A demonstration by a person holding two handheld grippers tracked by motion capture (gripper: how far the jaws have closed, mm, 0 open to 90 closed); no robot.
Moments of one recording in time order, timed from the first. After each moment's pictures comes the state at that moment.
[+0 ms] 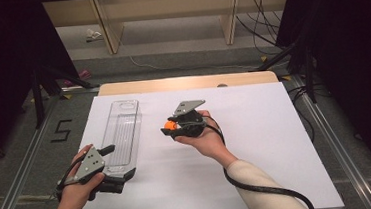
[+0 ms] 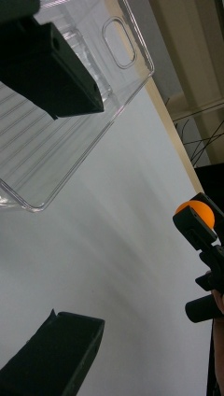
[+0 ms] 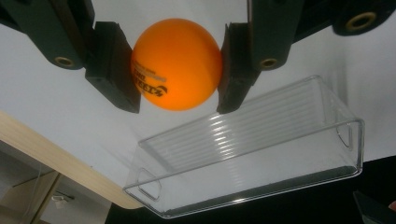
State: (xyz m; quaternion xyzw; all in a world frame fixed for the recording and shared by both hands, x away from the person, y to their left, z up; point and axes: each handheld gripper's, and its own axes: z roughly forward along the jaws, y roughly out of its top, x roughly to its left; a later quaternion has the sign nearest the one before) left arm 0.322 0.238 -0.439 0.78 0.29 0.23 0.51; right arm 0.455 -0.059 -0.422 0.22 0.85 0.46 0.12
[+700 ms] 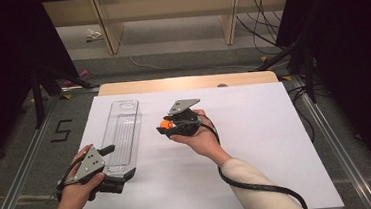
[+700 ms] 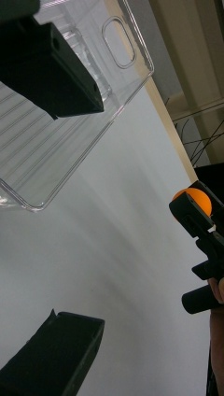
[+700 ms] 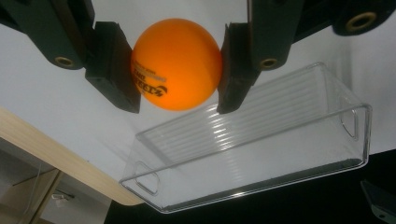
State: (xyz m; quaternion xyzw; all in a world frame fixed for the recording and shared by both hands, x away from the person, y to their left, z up) left arm 0.322 0.238 -0.438 0.78 0.29 0.23 0.51; right arm 0.460 -0.046 -0.423 0.22 0.85 0.47 0.12
